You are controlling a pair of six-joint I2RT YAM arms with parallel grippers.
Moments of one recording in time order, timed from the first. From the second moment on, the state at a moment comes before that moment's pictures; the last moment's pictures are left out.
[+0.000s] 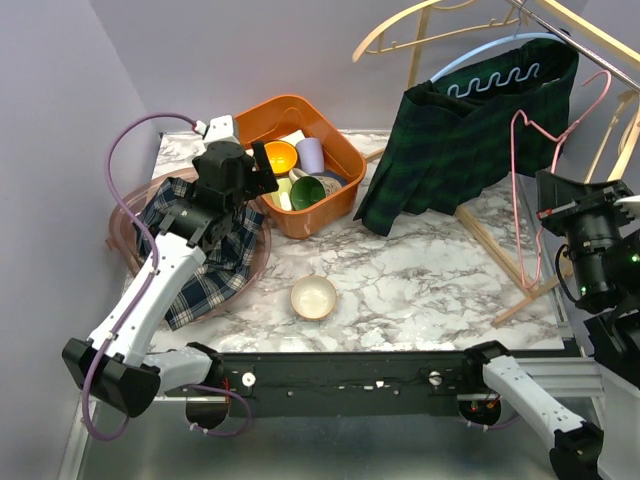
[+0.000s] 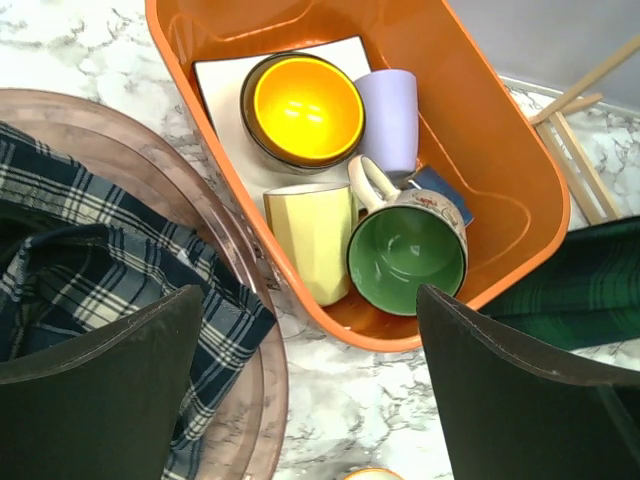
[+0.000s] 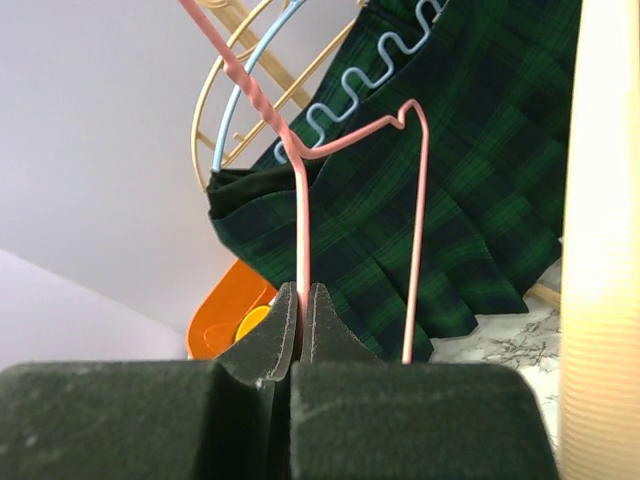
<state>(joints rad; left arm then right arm) -0.42 1.22 1.33 -0.54 -0.36 -0.47 0.27 0.72 1.53 -0.73 0.37 0.63</state>
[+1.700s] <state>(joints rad) -0.47 1.07 1.20 -0.43 -0.26 -0.33 0.27 1.12 1.64 -0.42 0.83 0.53</state>
